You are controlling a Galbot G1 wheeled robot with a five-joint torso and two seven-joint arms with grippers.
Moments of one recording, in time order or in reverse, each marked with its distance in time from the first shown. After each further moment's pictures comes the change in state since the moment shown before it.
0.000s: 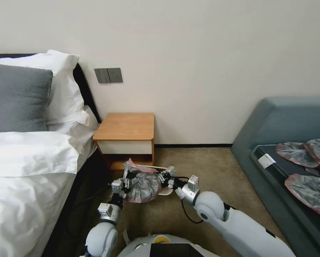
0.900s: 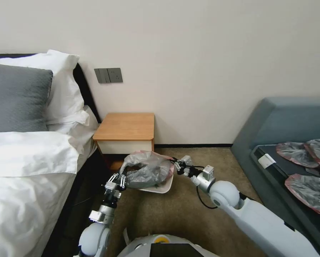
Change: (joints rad) left arm -0.006 -0.003 -0.082 0.046 -0.013 -0.322 0.163; right arm -0.016 -0.112 0.170 -0.068 -0.040 0.029 -0.036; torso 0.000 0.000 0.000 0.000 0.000
